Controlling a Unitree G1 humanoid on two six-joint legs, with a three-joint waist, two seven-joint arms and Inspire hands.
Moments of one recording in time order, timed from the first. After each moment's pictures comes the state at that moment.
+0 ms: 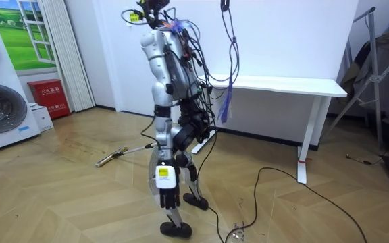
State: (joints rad) left arm 0.02 0.25 -0.12 1.24 -0.30 0.14 0.11; right arm -0.45 -0.42 0.14 1.42 0.20 0.18 0.17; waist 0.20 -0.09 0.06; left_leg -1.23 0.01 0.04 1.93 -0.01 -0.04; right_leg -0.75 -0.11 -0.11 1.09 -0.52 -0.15
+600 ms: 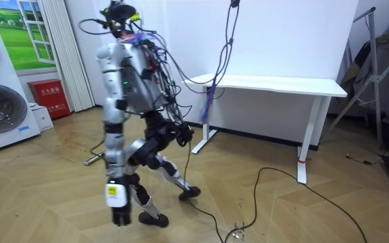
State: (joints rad) left arm -0.05 0.22 -0.12 1.27 -0.16 0.16 0.03; right arm -0.02 -0.39 0.26 1.47 0.32 0.19 0.19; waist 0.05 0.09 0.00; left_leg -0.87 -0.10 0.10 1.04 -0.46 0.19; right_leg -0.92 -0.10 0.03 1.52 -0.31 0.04
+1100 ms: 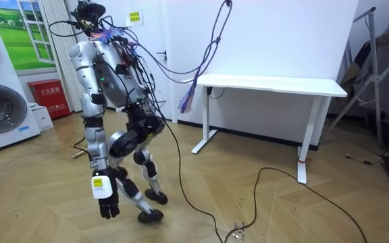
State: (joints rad) left arm 0.05 0.33 -0.17 1.20 -0.32 0.19 0.07; right arm -0.42 -0.49 0.24 1.44 0.34 0.26 0.18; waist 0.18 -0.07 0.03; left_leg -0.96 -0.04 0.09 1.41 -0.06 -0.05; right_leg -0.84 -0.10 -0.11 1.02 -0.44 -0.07
